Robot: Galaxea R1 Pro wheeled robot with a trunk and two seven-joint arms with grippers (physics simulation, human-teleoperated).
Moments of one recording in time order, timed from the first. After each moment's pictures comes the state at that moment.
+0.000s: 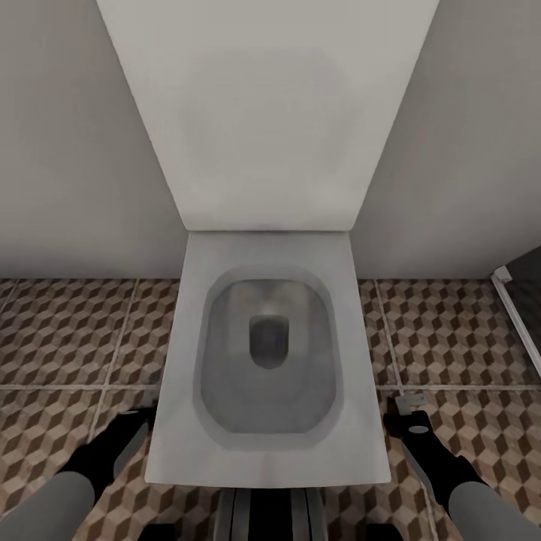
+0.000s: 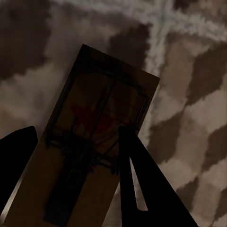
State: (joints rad) left arm -0.65 0.19 -0.26 -0.58 0.33 0.36 0.15; right arm -0.63 -0.17 0.09 -0.46 0.06 0.16 -0.16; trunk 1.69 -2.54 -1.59
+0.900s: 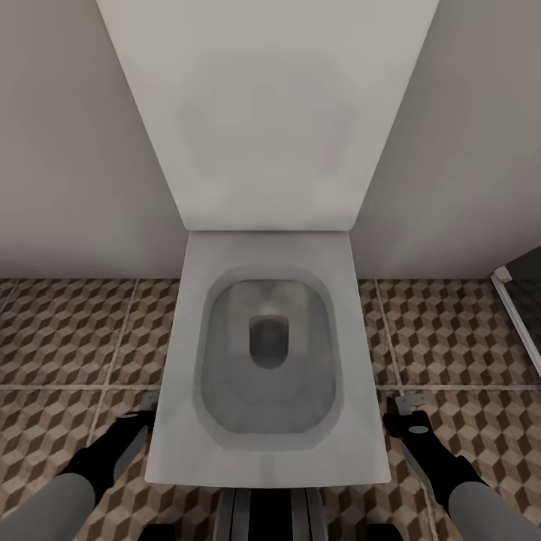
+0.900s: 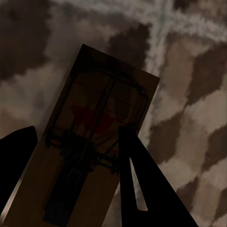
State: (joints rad) left arm -0.65 0.19 -0.26 -0.55 0.33 0.34 0.15; right arm -0.63 -0.17 0.09 -0.46 0.06 0.16 -0.16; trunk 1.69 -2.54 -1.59
